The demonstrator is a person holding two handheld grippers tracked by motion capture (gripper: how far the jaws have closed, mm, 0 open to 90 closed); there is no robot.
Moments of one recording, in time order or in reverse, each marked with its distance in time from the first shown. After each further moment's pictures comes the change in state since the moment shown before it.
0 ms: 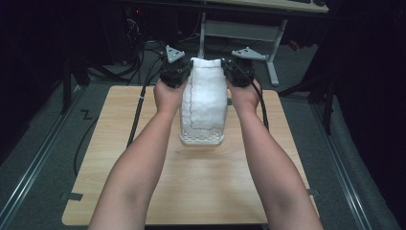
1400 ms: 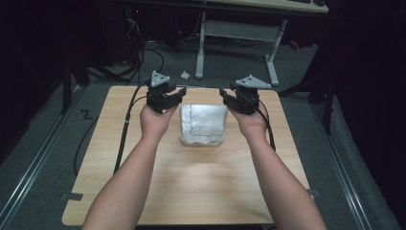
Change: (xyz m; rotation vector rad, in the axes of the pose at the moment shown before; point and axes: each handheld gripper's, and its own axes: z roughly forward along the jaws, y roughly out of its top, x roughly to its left) left arm 0.005 -0.055 -0.066 0.056 -0.076 -0.054; right arm 0.008 -0.059 -0.049 0.045 0.083 -0.021
